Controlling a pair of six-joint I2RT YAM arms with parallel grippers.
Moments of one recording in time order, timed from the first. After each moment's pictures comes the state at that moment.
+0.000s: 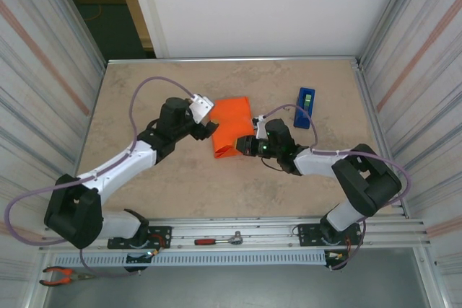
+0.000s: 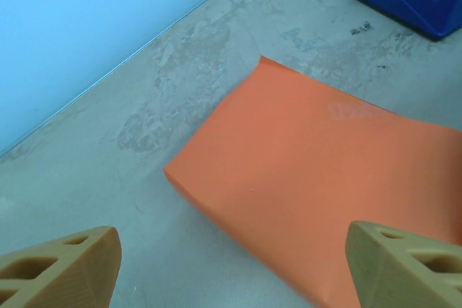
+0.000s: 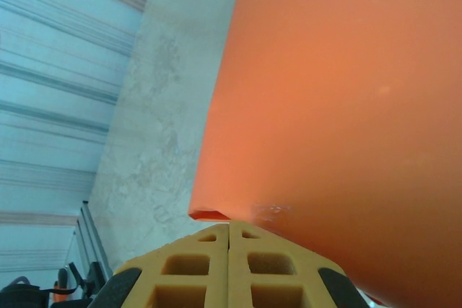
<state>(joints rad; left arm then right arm) -0.54 1.30 0.84 -0.02 0.02 0.30 0.64 1.57 0.61 0.47 -0.42 0.81</state>
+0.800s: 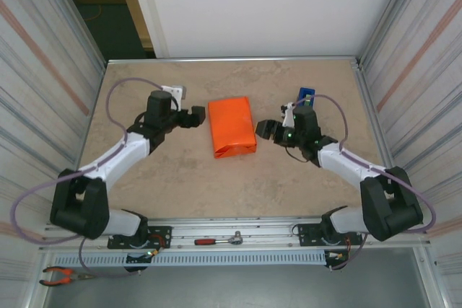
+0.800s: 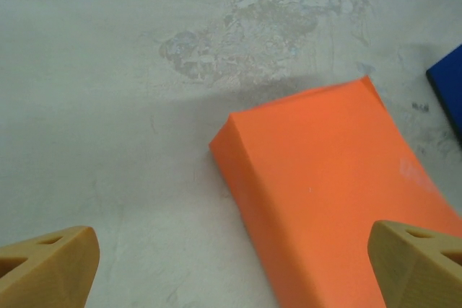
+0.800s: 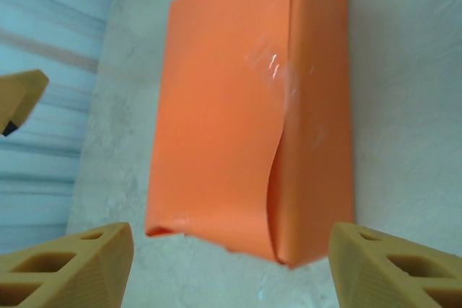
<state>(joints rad) -0.34 1.40 0.91 -0.08 0.12 -0.26 0.38 1.35 0.70 0.05 -0.45 0.72</state>
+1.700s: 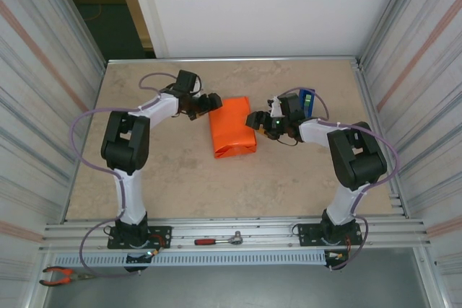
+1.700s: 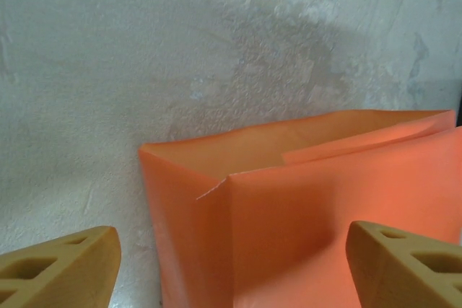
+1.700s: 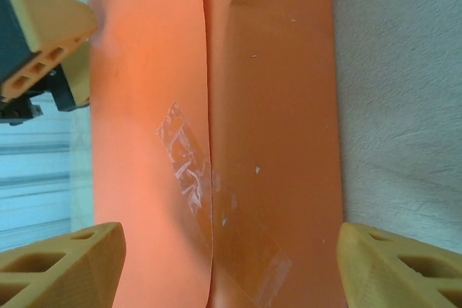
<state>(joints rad) -0.33 2.03 1.45 -0.38 0.35 -0.59 0.36 1.78 0.94 0.07 -0.60 0.72</state>
